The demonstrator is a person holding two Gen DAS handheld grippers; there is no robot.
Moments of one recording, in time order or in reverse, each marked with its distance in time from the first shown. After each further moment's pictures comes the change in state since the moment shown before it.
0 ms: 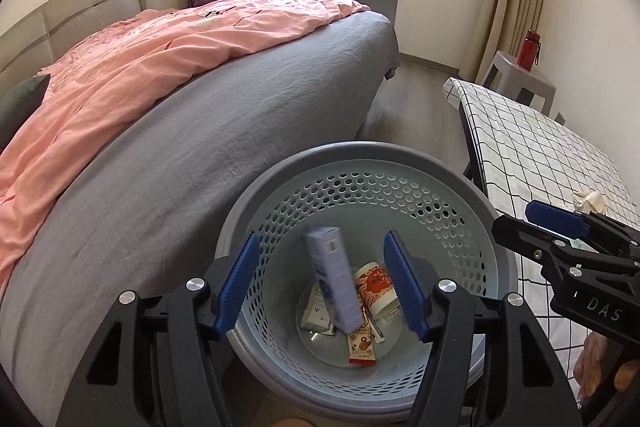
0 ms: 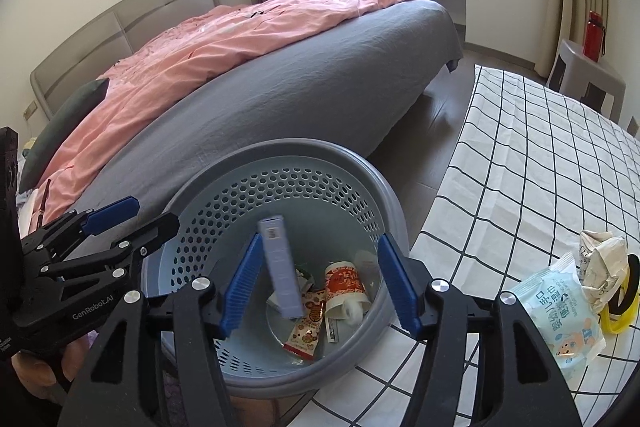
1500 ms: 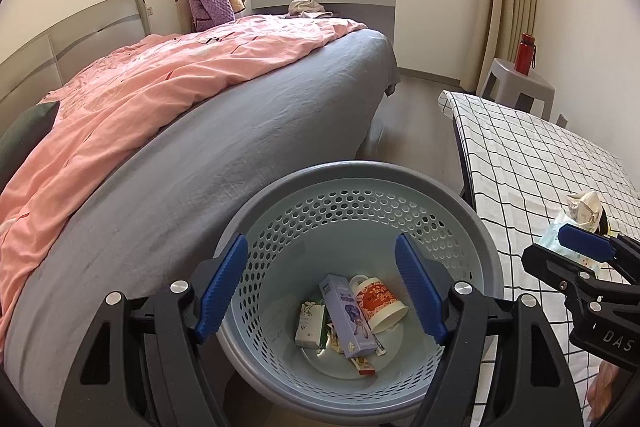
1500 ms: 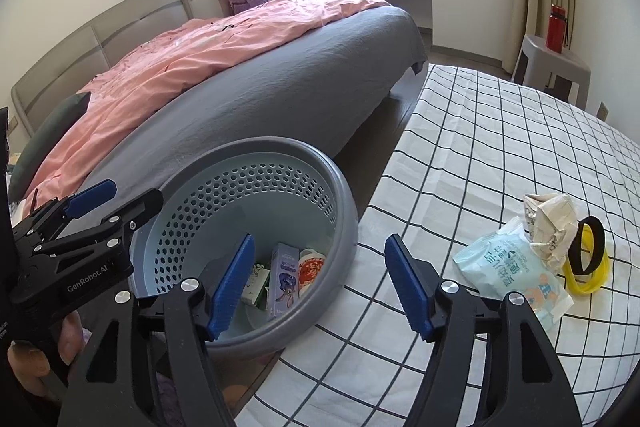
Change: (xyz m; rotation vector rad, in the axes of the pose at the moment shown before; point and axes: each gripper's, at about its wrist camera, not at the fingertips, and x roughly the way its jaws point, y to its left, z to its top) left arm -0.020 -0.026 -0.001 0.043 -0.077 0.036; right arm -0.042 -0.022 -0.025 0.060 -0.042 -0.099
